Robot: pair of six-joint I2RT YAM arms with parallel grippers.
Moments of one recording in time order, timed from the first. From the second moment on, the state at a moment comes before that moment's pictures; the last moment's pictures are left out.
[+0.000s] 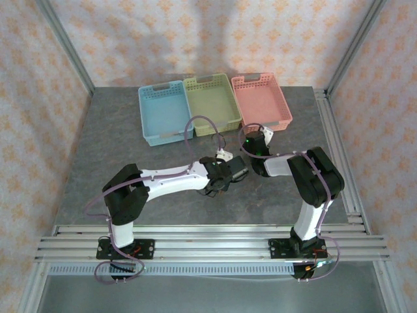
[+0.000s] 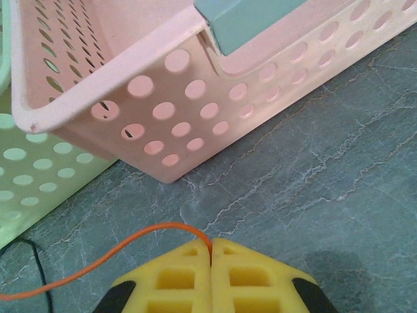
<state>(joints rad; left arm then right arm) -1.01 1.84 1.37 -0.83 -0.47 -0.69 0.42 1.81 0.78 0.40 0.35 0.71</state>
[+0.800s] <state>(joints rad) -0.65 0.99 0.97 -0.89 -0.62 -0.71 0.43 1.81 0.78 0.38 0.38 0.71</state>
